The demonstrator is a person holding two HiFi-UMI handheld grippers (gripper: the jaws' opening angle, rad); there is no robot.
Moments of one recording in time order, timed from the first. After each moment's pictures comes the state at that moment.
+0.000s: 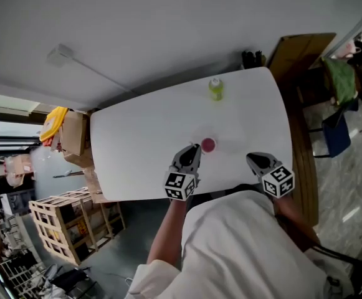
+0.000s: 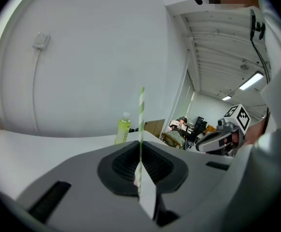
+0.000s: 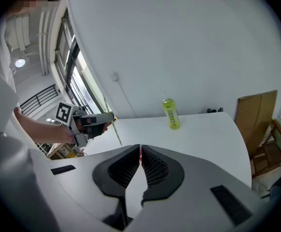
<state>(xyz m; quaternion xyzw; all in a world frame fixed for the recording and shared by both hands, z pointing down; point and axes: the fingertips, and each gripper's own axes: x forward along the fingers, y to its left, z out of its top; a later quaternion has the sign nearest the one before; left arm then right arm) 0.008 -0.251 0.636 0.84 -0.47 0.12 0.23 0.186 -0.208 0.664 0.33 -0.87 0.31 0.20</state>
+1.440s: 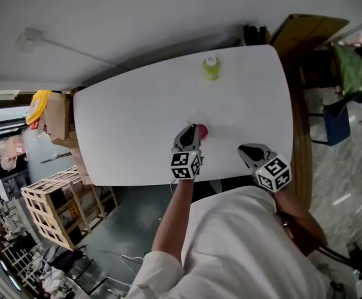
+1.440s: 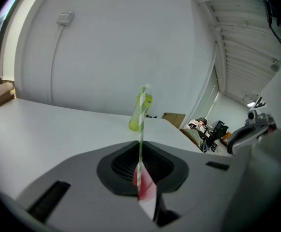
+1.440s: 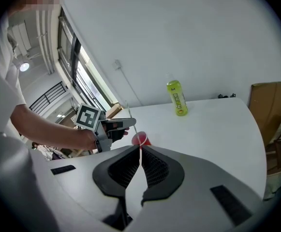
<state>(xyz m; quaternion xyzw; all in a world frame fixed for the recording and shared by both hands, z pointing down) 0.014 -0.272 0.752 0.76 -0.55 0.14 0.31 0.170 -0.201 0.712 0.25 -0.87 0.34 0.24</state>
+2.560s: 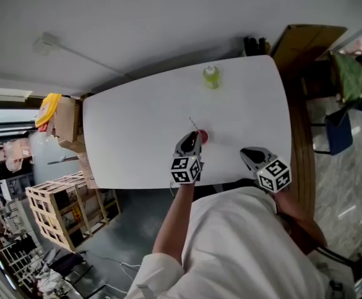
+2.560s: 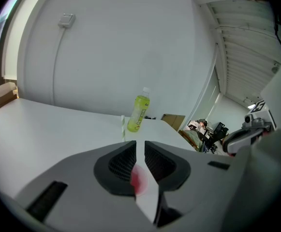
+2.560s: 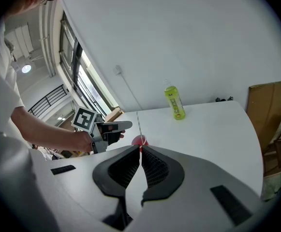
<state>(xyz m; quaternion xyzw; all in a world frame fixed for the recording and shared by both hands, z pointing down) 0.017 -0.263 0.740 0.75 -0.56 0.13 0.32 0.186 -0.205 0.703 0.26 -0.88 0.33 0.22</state>
